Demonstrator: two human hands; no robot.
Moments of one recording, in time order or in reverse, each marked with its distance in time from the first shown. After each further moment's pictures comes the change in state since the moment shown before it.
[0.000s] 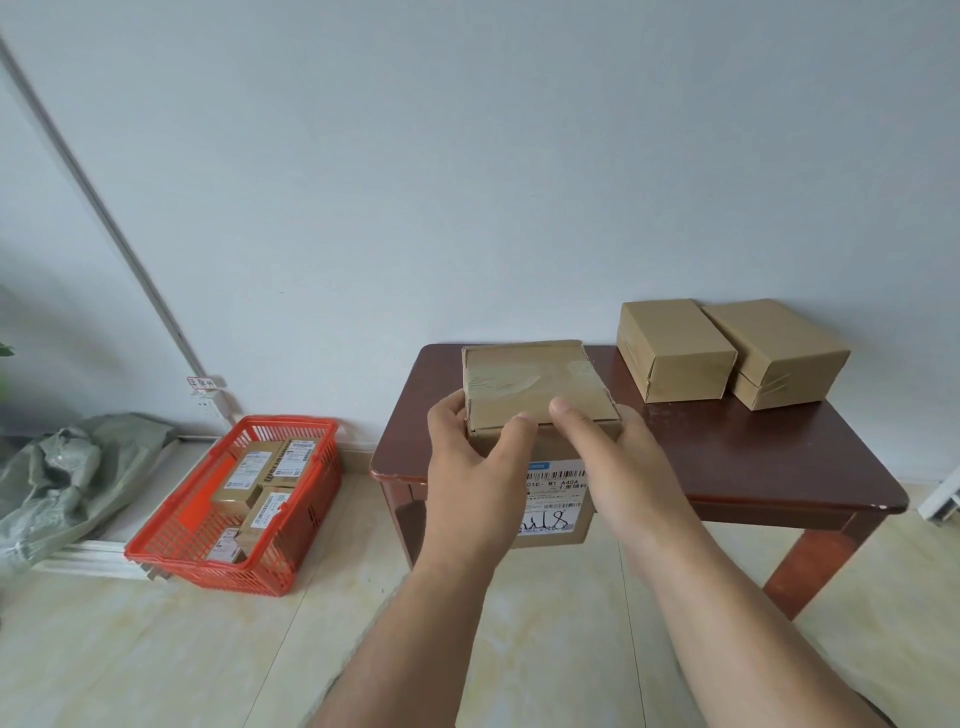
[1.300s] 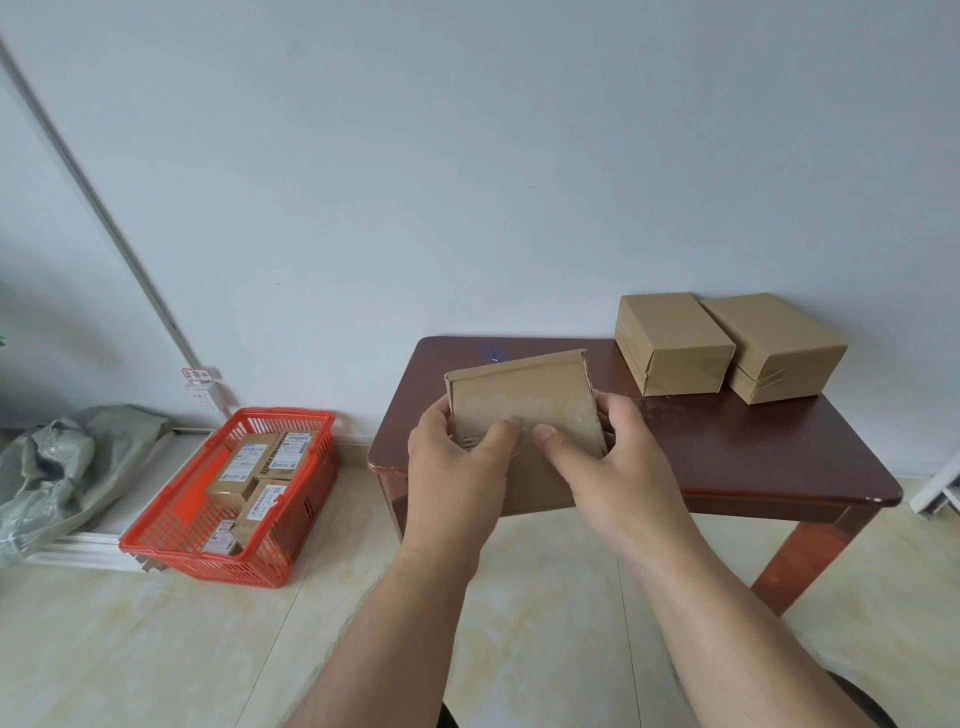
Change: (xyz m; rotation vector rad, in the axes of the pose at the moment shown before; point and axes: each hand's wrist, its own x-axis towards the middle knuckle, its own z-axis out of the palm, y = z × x) left_hand 0.015 -0.019 -0.011 0.014 0.057 0.005; right_hand -0.010 0.007 0.002 -0.093 0.009 -0.125
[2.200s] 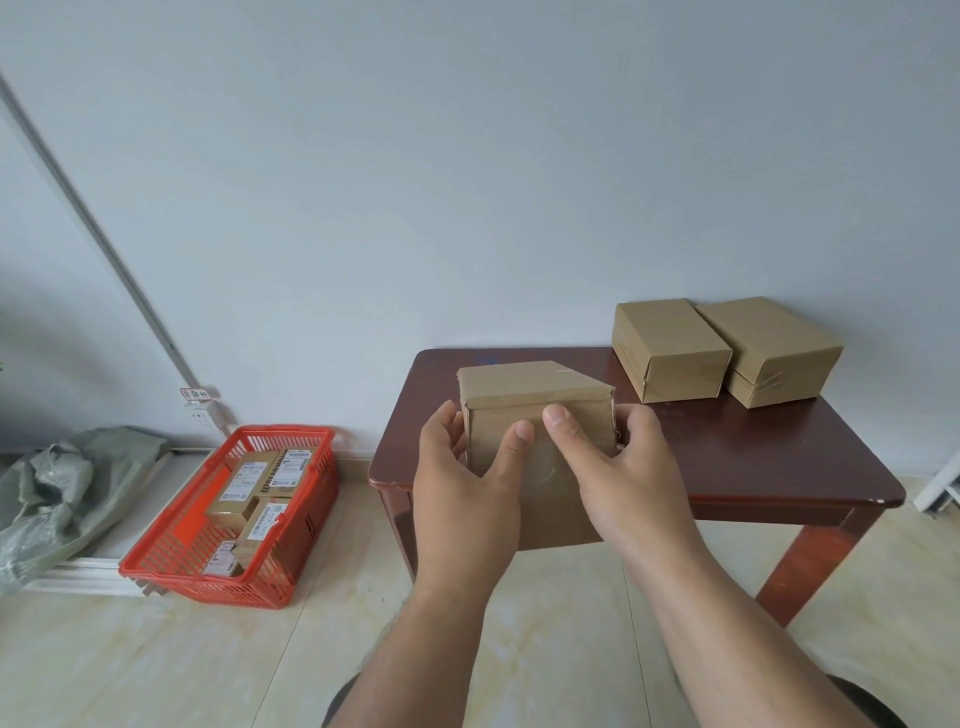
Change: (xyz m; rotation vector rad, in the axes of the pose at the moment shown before) left_hand -0.015 0.005 0.004 0.097 0.008 0.102; right_hand 0.000 -0.008 0.001 0.049 0.114 0.013
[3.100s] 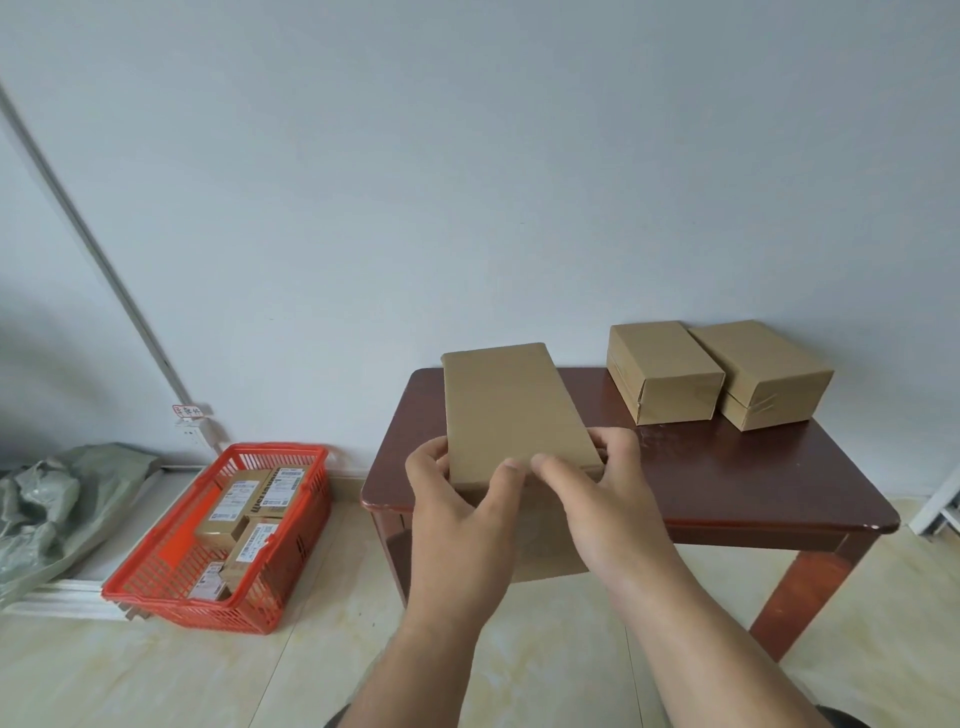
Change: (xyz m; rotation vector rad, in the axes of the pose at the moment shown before) left_hand -0.002 0.001 -0.003 -0.038 -0.088 -0.049; right_hand 0.004 0.003 0.003 0.104 -0.141 0.073
